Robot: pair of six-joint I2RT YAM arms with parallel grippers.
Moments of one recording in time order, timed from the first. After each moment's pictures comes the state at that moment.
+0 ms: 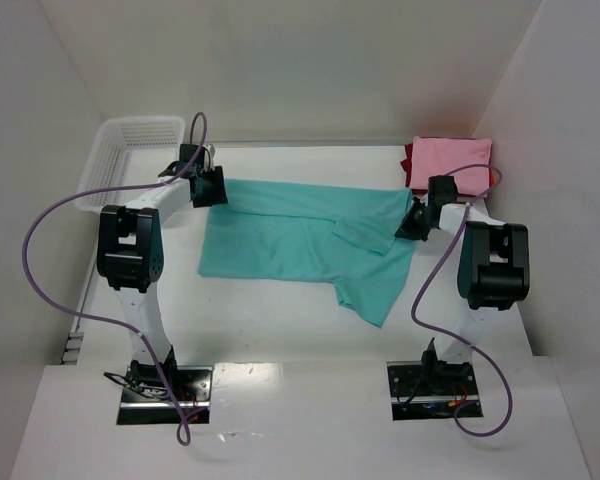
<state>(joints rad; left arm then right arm) -0.07 2.03 1.49 -0.36 0.07 -0.24 -0.09 1.80 1.06 -0.29 -0.25 0.47</state>
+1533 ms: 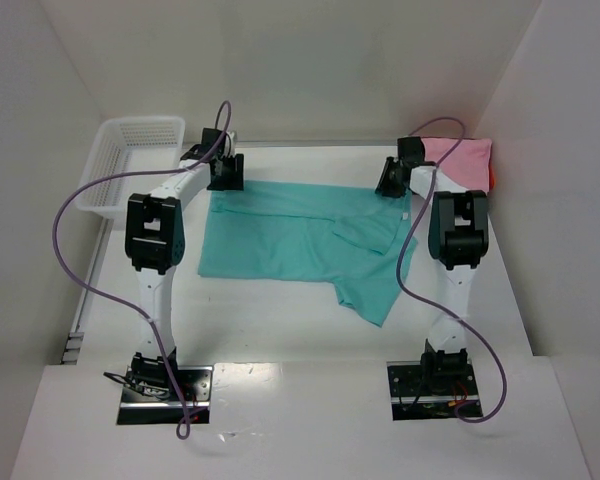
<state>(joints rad) -0.13 2.29 1.89 -0.49 0.04 -0.14 0.04 2.24 1.69 -0.32 -0.10 0.40</state>
